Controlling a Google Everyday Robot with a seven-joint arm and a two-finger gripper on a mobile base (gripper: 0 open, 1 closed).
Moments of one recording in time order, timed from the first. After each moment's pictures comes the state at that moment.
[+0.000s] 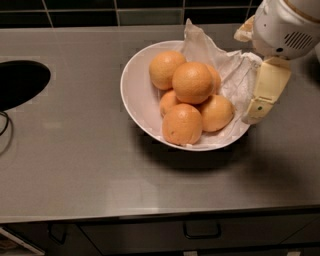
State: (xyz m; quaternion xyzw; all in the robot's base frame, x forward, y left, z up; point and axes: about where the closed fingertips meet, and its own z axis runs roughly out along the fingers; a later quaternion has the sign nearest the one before) arm 0.475 -0.159 0.994 -0.65 0.73 -0.02 0.19
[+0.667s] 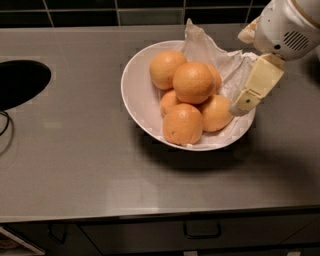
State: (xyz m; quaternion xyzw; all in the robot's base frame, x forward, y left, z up) arm 0.493 -0.150 0.991 -0.59 0.76 0.04 0.25
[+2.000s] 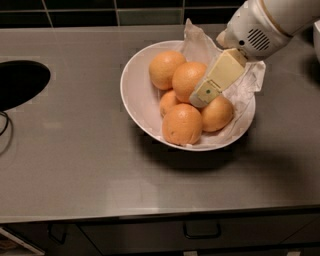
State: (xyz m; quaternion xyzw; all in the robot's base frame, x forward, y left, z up) arm 0.506 -0.098 0.991 -0.53 0.79 0.12 0.29
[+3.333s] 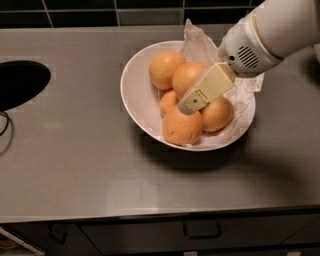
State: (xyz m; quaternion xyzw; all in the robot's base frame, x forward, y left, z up) arm 0.500 -0.088 0.976 -0.47 0.81 0.13 0.32
